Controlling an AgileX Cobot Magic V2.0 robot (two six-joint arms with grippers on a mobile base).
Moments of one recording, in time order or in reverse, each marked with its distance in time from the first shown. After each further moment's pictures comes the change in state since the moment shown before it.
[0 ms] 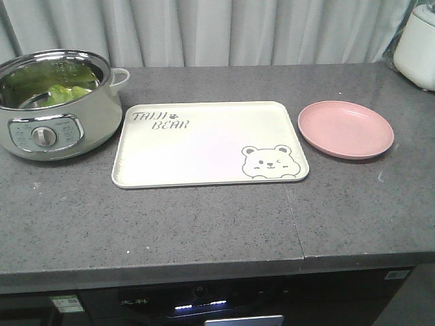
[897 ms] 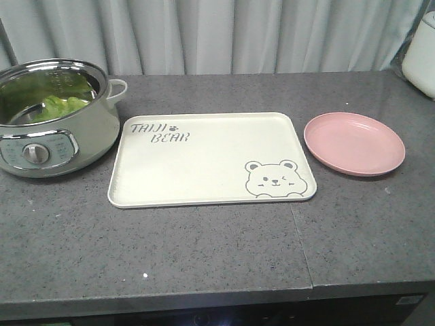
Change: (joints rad) left arm 0.000 0.000 0.000 0.000 0.000 0.000; right arm 0.000 0.000 0.000 0.000 0.000 0.000
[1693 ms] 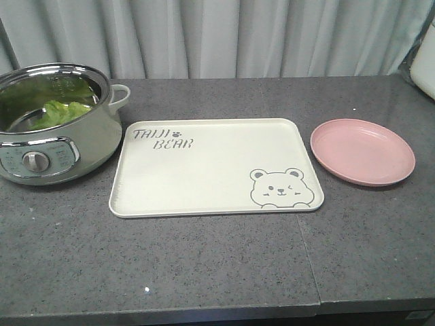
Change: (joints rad) left arm 0.000 0.000 0.000 0.000 0.000 0.000; right arm 0.000 0.000 0.000 0.000 0.000 0.000
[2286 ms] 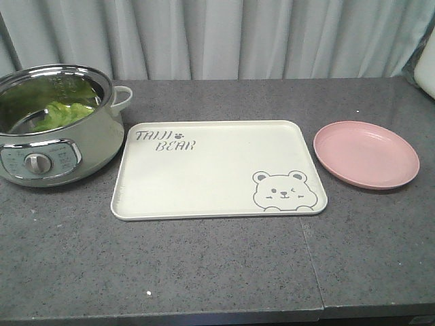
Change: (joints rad) left arm 0.000 0.000 0.000 0.000 0.000 0.000; right arm 0.000 0.000 0.000 0.000 0.000 0.000
